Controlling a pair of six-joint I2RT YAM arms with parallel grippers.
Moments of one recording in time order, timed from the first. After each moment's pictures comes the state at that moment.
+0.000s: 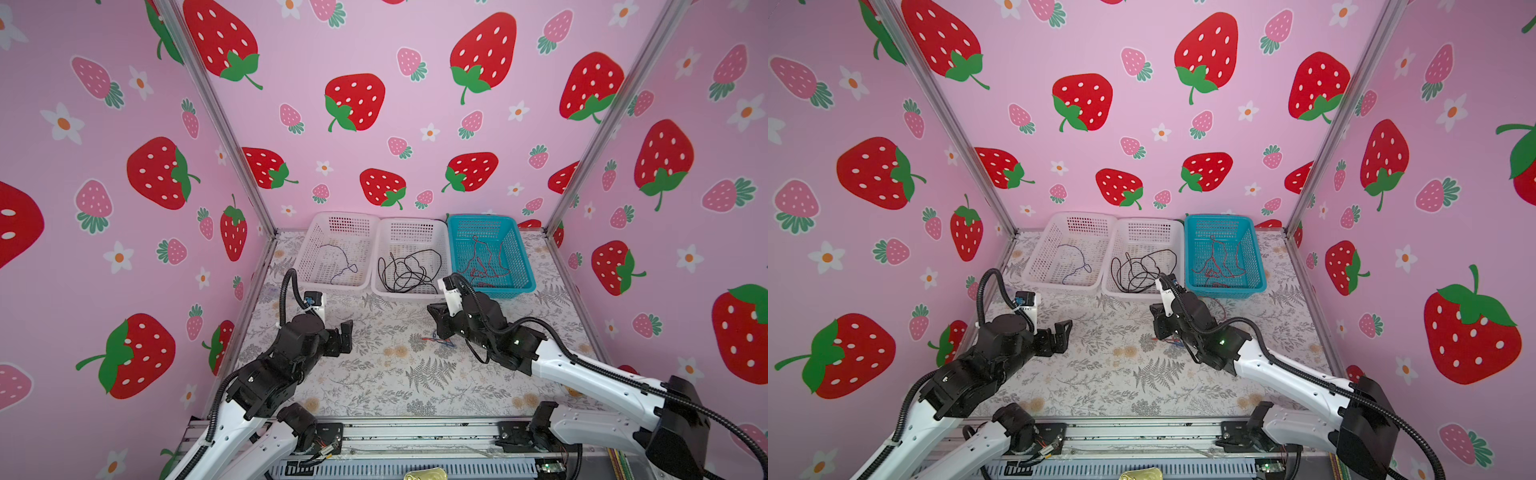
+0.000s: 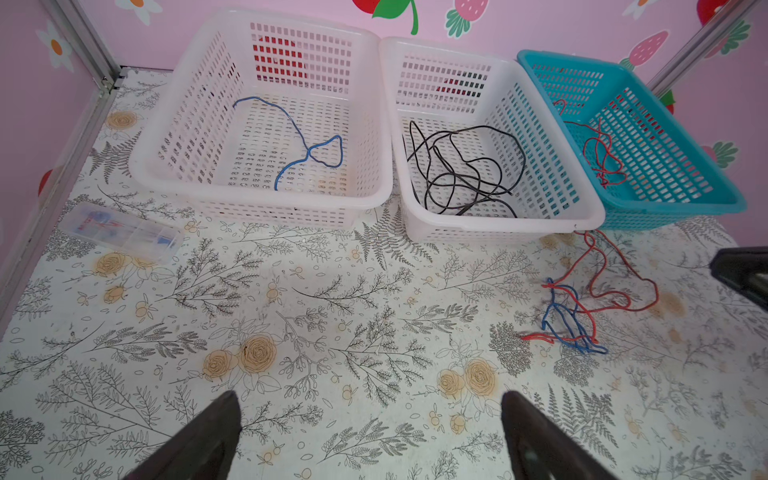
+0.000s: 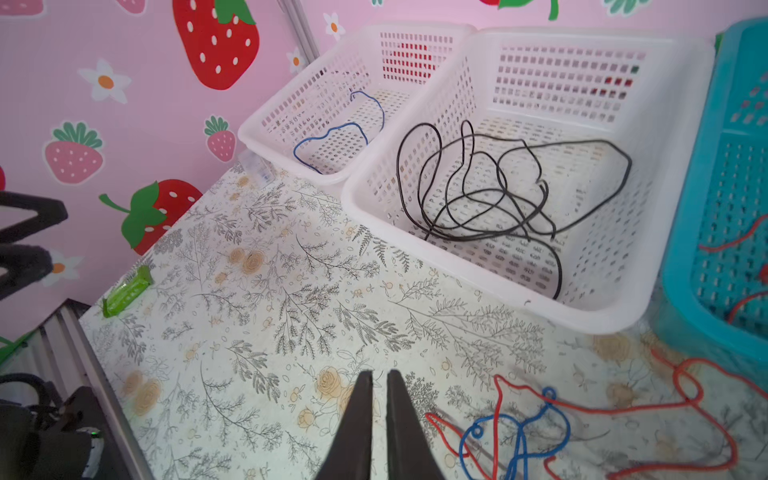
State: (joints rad) left arm -0.57 0.61 0.79 -0.80 -0.27 -0.38; right arm 0.98 1.16 0.79 -0.13 0.14 0.36
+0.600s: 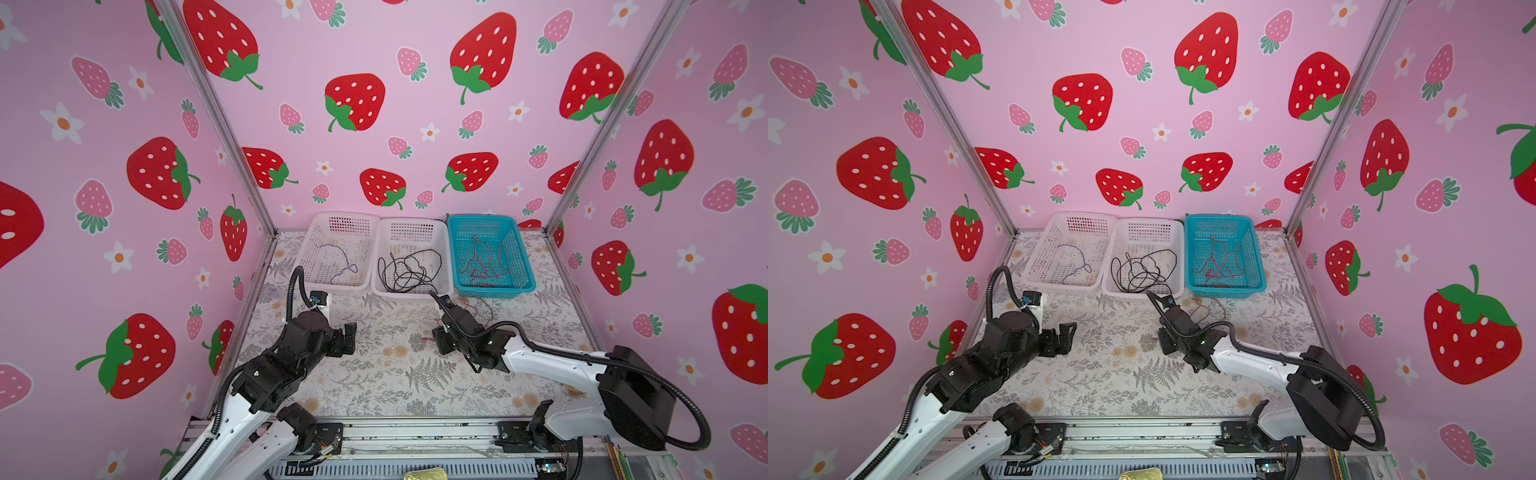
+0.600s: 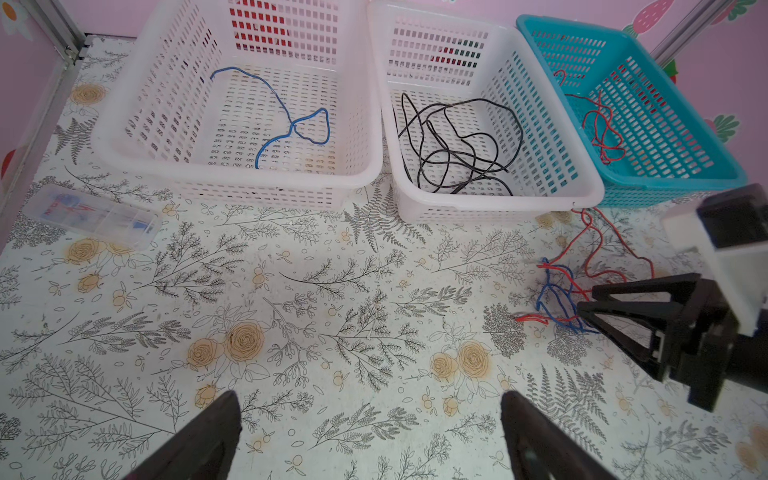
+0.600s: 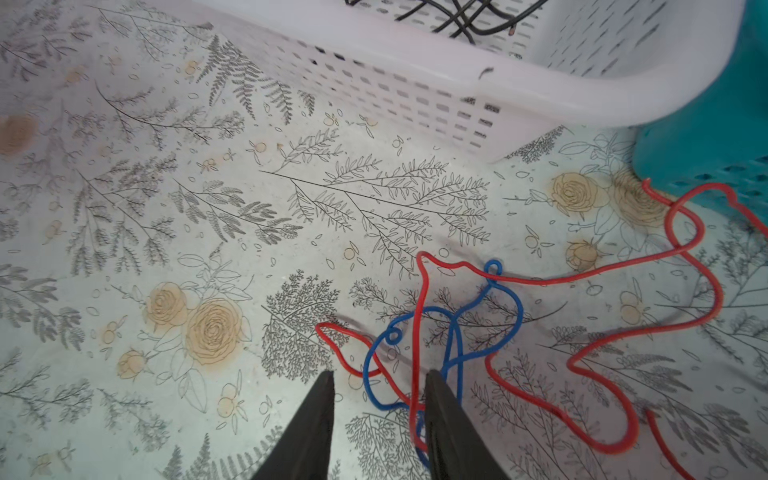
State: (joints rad) left arm -0.57 0.64 0.79 -0.81 -0.23 -0.39; right arm 0.95 1.40 0.69 -0.13 0.23 0.37
